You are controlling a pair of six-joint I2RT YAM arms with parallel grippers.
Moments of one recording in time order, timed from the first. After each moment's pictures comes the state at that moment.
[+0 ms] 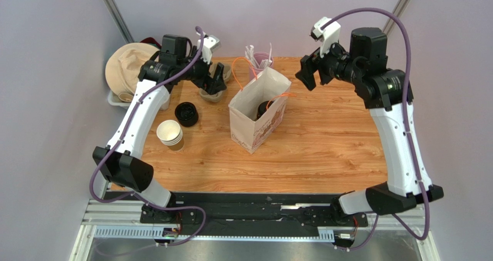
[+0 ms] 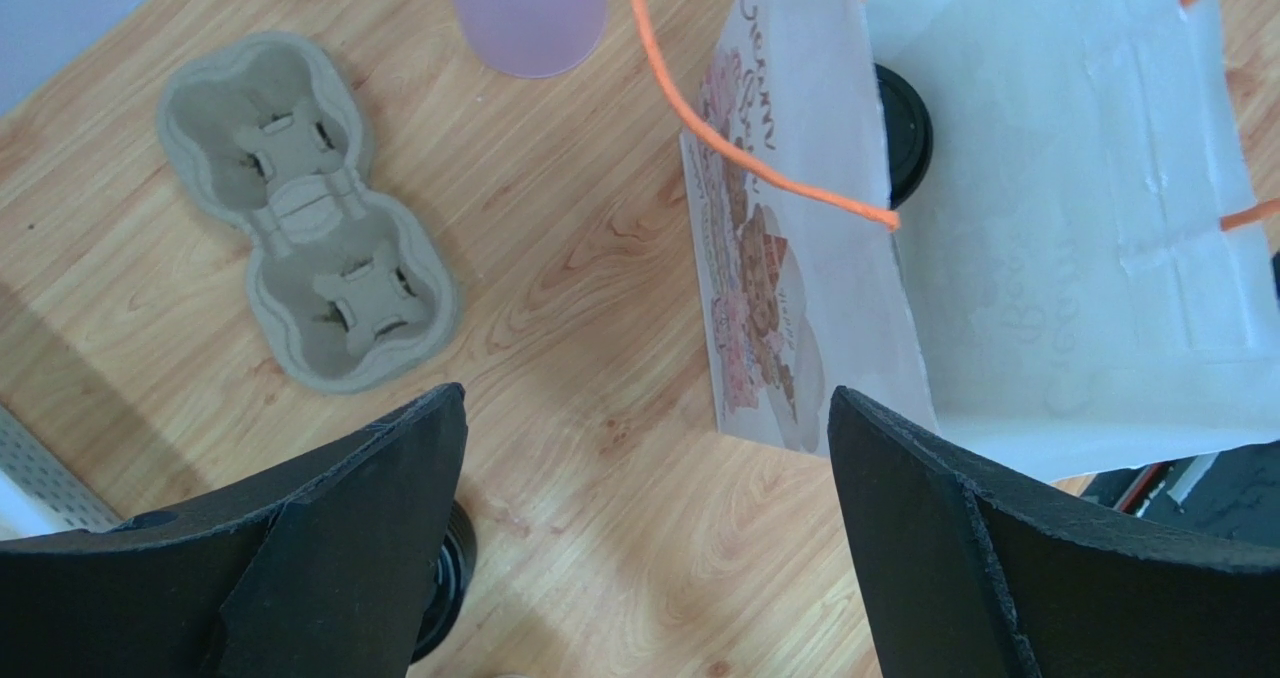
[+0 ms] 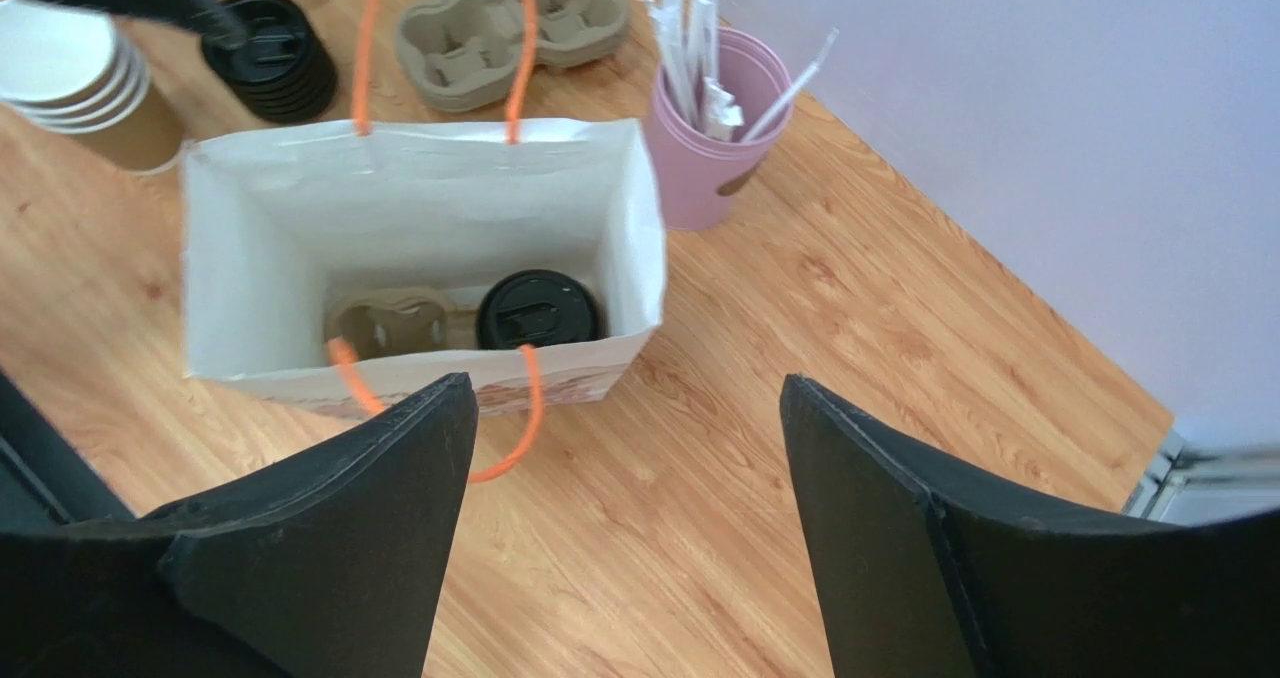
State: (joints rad) left arm -0.28 1.57 1.76 -0.85 0.50 0.25; right arm 0.34 1.39 1.99 -1.00 -0.32 -0.32
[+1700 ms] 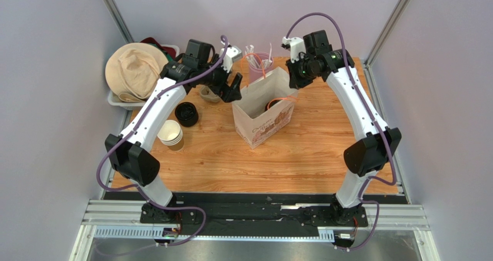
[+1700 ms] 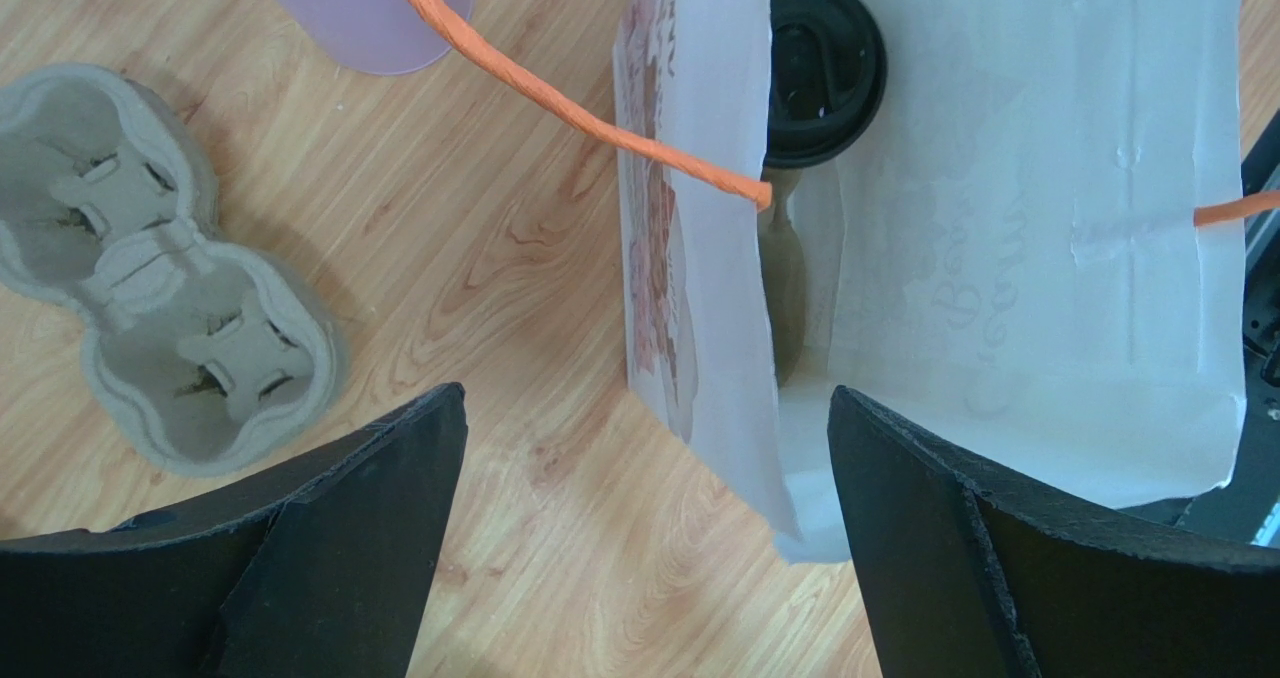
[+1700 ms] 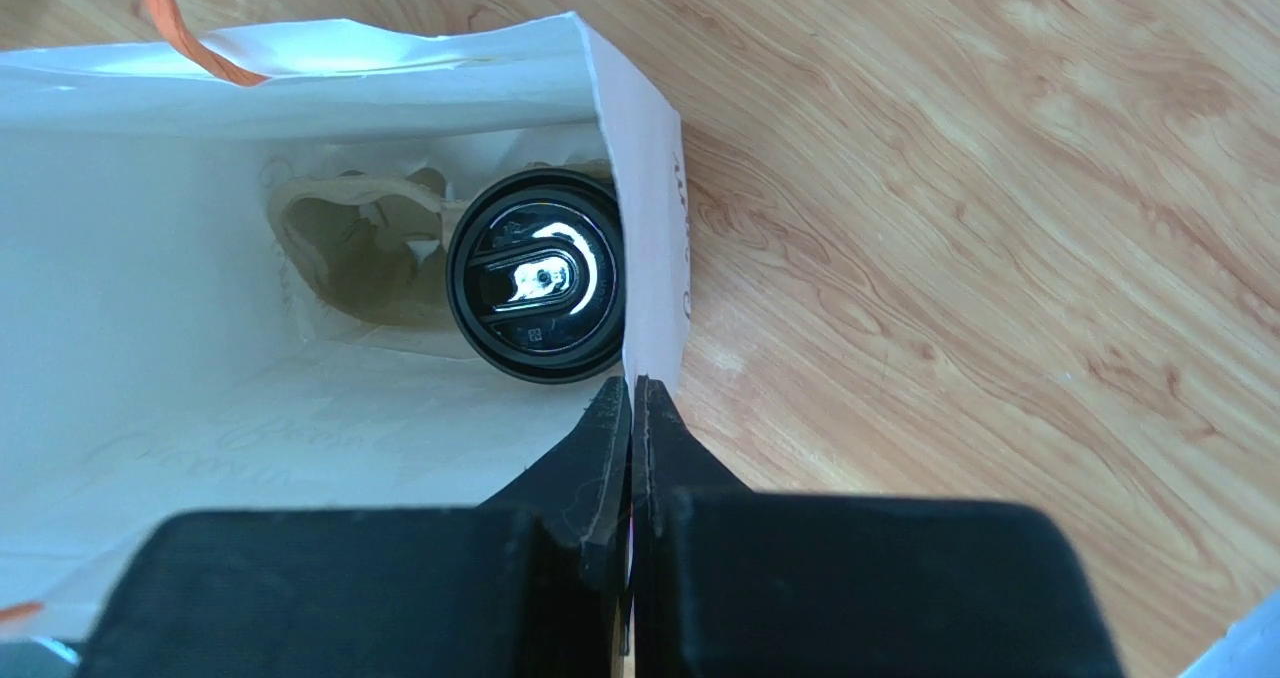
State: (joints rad) left arm -0.43 1.65 1.77 -0.85 0.48 0.27; right arm 0.33 1.80 1.99 -1.08 -0.23 -0.19
